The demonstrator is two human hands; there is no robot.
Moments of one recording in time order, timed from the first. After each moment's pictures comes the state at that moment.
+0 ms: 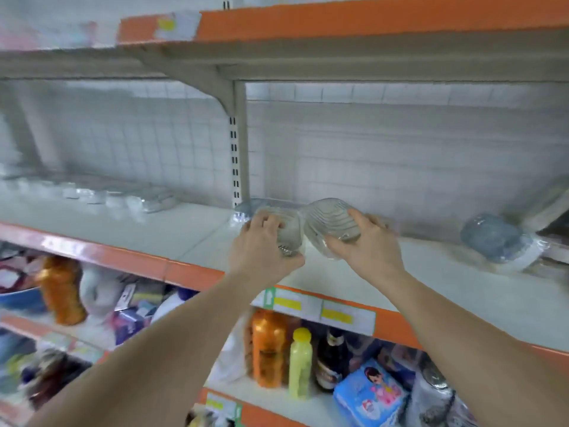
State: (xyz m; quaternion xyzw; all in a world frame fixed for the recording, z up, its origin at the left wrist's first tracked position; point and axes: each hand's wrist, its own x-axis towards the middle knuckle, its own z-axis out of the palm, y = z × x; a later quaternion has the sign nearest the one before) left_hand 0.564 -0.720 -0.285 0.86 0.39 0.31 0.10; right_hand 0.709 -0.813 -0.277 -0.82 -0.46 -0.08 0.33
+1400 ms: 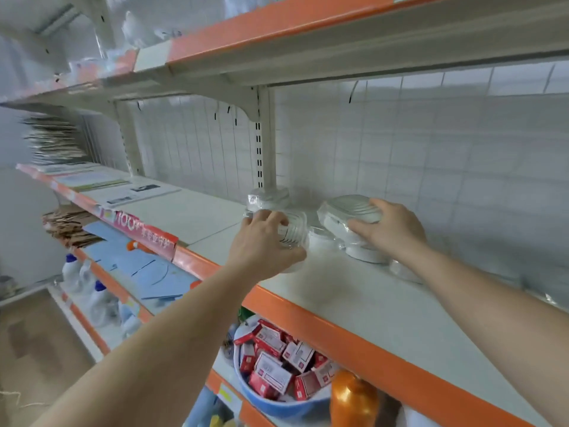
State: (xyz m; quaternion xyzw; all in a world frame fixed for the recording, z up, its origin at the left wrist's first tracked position) left_hand 0.037 -0.079 -0.276 0.80 0.52 0.28 0.05; right_hand 0.235 -0.117 -0.258 -0.76 -0.55 0.01 0.35
